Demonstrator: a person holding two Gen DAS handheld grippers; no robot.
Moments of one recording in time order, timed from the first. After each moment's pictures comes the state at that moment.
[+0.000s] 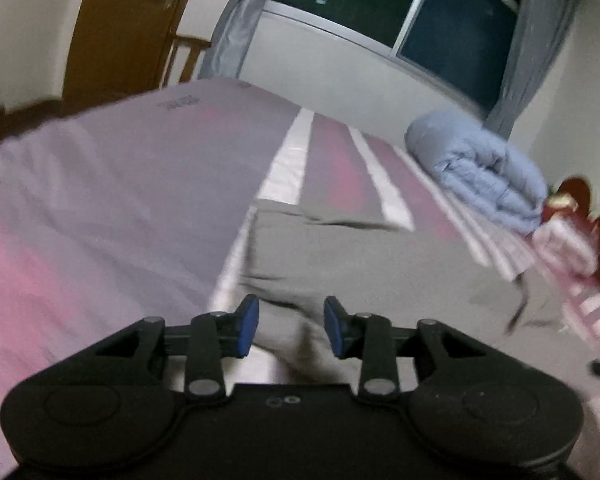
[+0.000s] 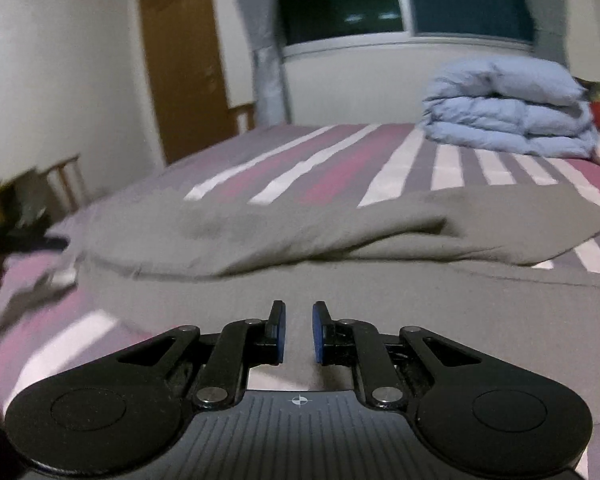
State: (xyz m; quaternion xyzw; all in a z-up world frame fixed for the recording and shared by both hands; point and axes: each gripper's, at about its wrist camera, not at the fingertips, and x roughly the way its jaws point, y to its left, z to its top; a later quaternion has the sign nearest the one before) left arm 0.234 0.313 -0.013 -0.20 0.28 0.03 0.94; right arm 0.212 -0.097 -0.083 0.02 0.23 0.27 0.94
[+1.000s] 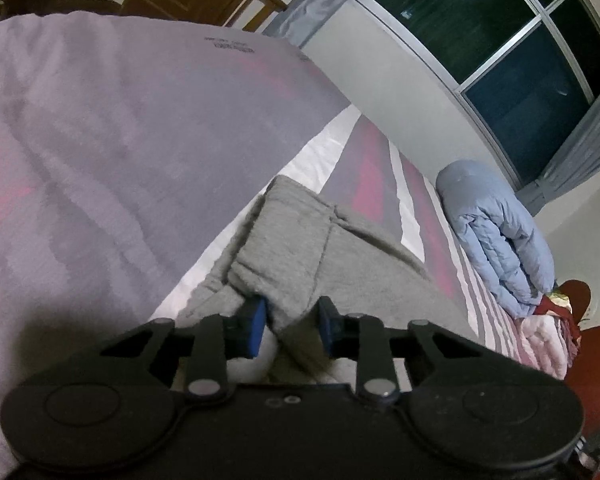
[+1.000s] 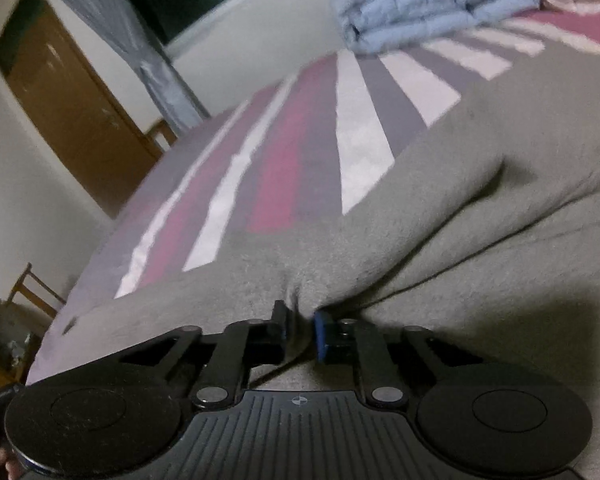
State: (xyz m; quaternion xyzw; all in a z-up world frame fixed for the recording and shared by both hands) left arm 0.272 0.337 -0.063 -0.37 0.28 0.07 0.88; right arm 0.344 -0.057 -0.091 0.22 0.32 0.19 0.90
